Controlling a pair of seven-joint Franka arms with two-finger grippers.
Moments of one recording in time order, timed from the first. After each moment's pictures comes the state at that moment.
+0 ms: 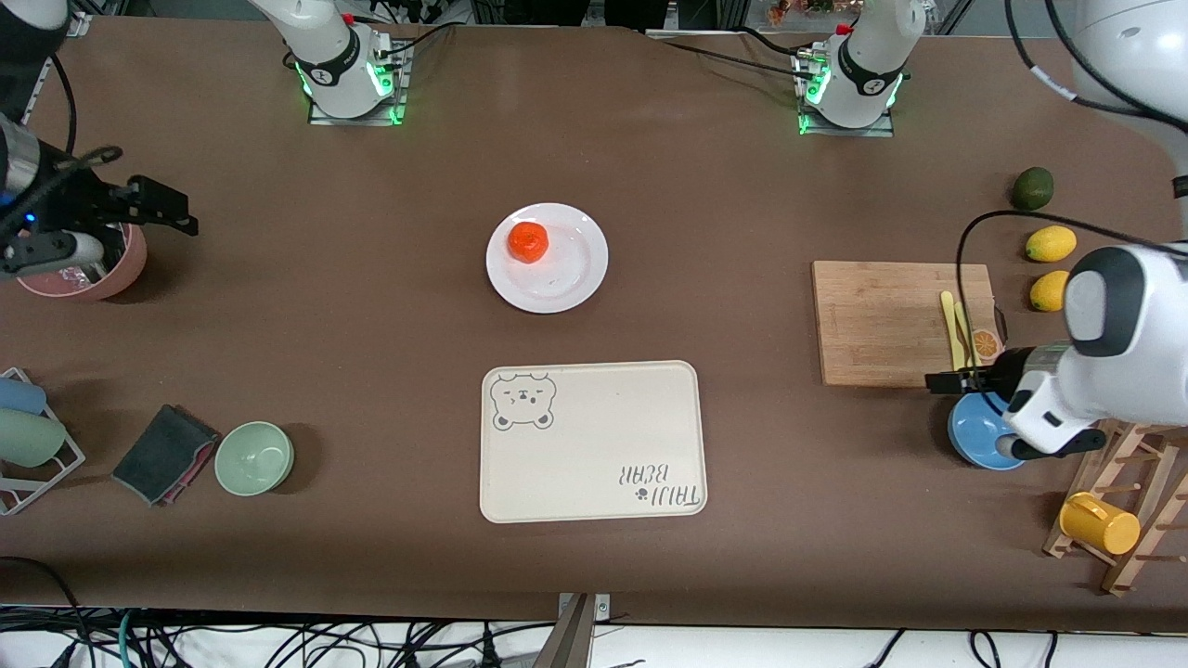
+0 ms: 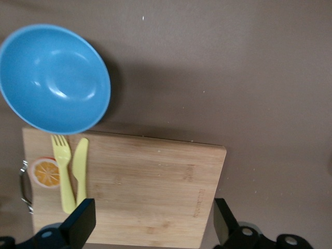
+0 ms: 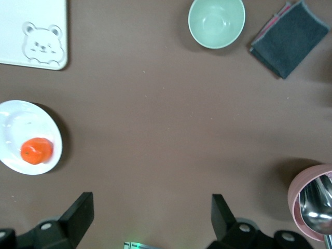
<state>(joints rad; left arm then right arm) 0.10 0.58 -0.03 -1.35 -0.07 1.69 -0.01 0.01 0.10 -0.01 -1.58 0.06 1.53 -0.17</state>
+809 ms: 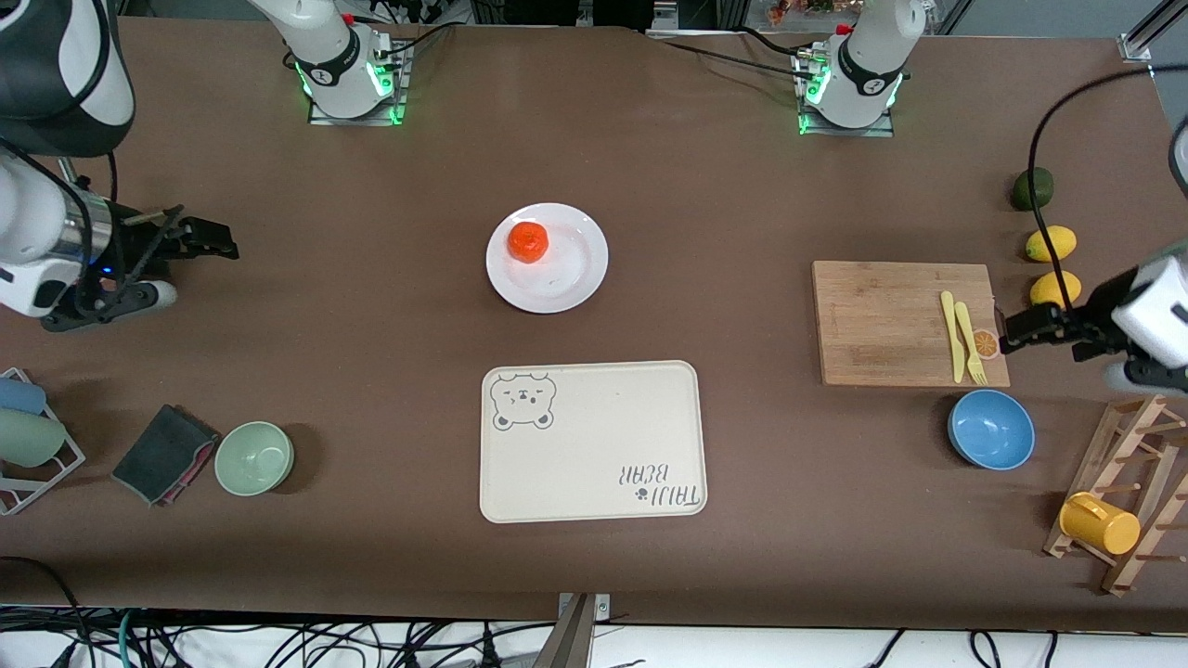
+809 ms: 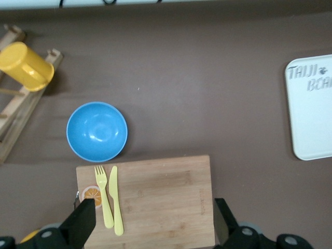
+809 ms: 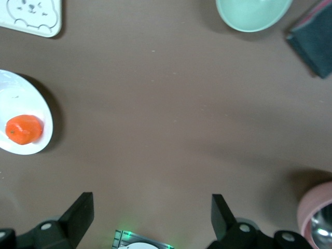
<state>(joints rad) 0.00 0.19 0.04 -1.56 -0.07 1.83 0.14 0.04 0.21 0.00 -1.58 0.08 1.53 -0.25</state>
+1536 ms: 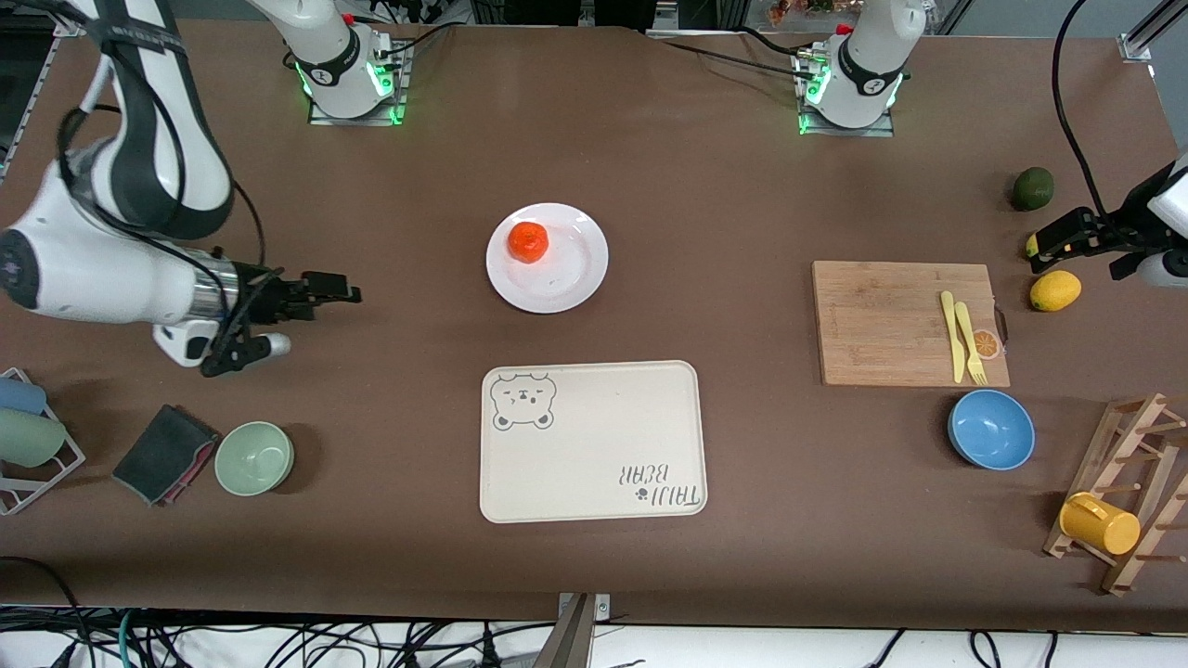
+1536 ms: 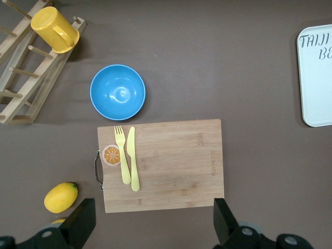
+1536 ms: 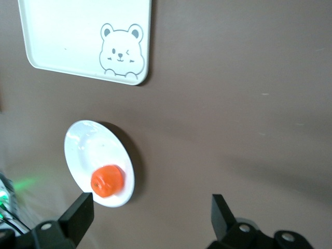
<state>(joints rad) -0.05 0.01 0.14 -1.70 -0.02 1.74 0.15 0.08 0.31 0.04 -1.81 0.49 1.89 -0.26</state>
